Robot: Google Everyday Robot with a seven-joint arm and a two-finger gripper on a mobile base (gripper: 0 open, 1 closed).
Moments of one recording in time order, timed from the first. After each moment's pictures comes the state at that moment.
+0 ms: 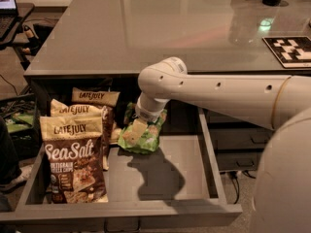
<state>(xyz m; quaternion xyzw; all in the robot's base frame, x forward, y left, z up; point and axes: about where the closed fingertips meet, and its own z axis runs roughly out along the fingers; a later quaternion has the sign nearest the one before) 0.618 0.032 0.651 -0.54 0.82 0.05 0.17</state>
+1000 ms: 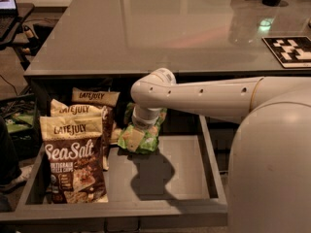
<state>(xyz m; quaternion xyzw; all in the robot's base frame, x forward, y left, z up) 0.620 0.041 0.601 -0.55 0.82 0.03 0.14</state>
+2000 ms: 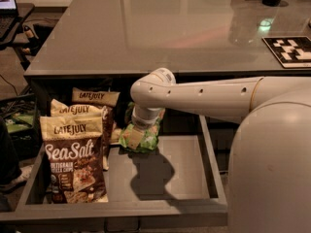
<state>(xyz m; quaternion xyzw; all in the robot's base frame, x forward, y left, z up) 0.620 0.042 0.601 -0.55 0.82 0.03 0.14</state>
